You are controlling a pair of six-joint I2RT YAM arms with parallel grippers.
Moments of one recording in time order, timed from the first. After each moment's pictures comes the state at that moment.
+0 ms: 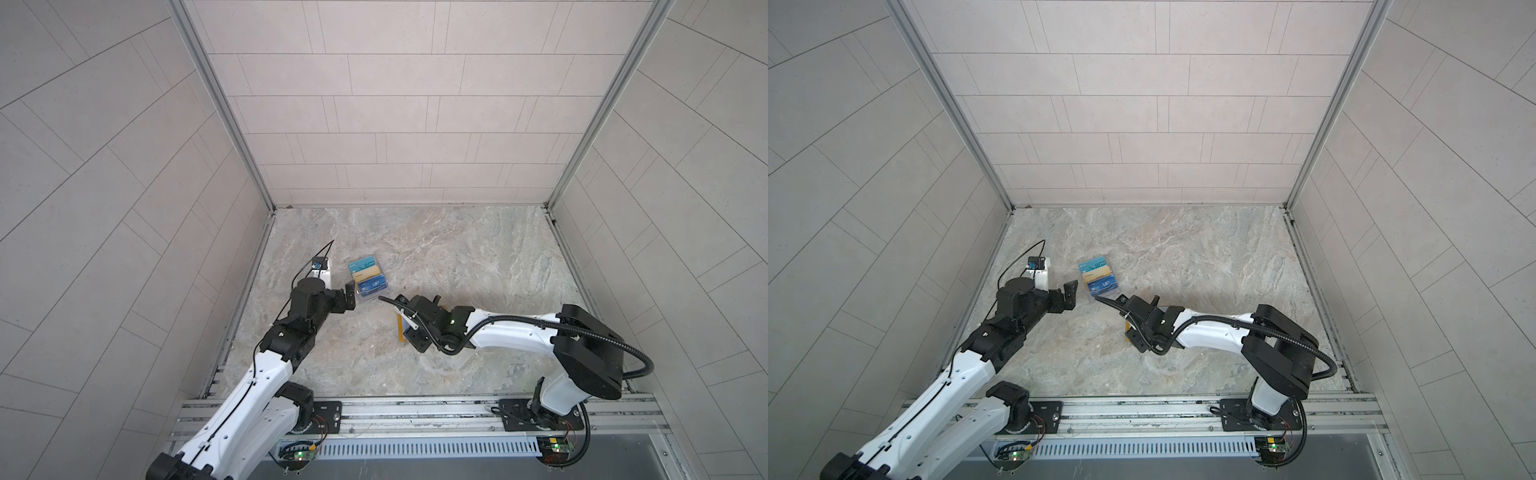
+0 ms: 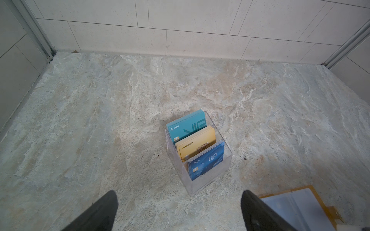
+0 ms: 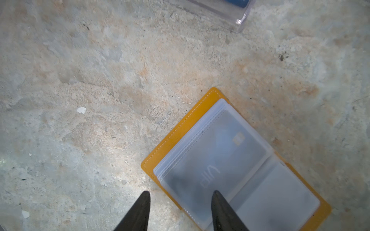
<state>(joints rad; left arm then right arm) -0.33 0.78 0.52 -0.23 -0.12 -0.21 1.00 1.63 0.92 -0.32 0.11 0.18</state>
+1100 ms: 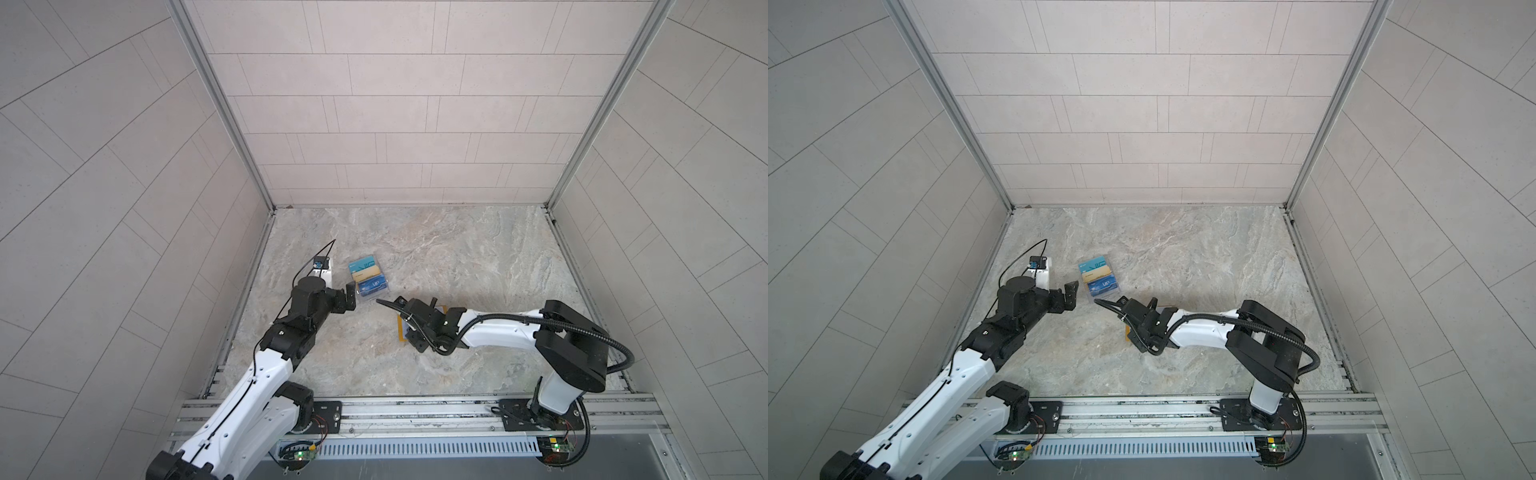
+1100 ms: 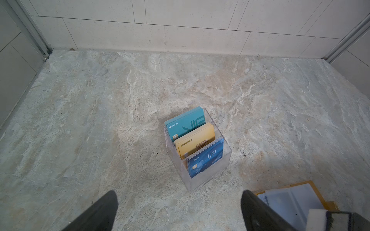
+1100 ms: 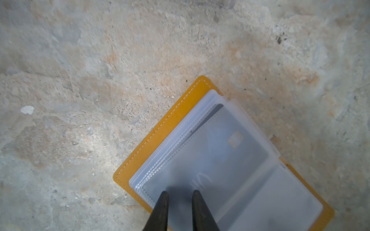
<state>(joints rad) -0.33 0.79 0.54 -0.25 -0.11 -0.20 1.00 1.70 0.92 -0.30 0.20 0.19</state>
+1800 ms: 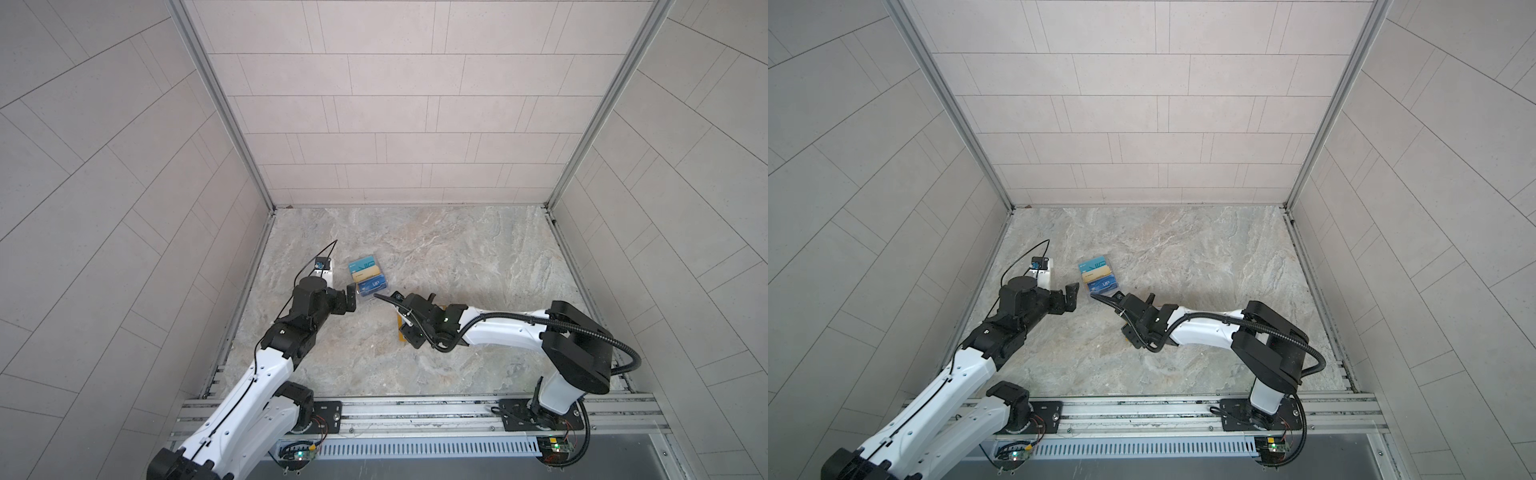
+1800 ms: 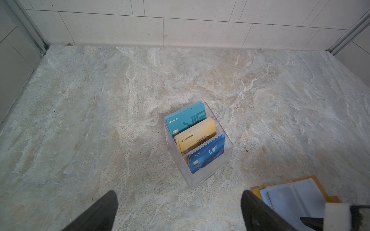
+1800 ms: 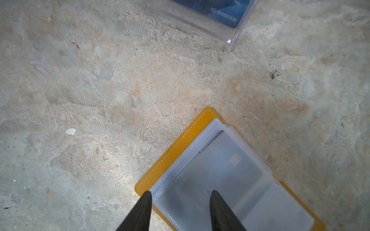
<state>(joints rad) -0.33 0.80 0.54 -0.27 -0.11 -0.19 1.00 1.68 0.96 -0.29 0.16 0.18</state>
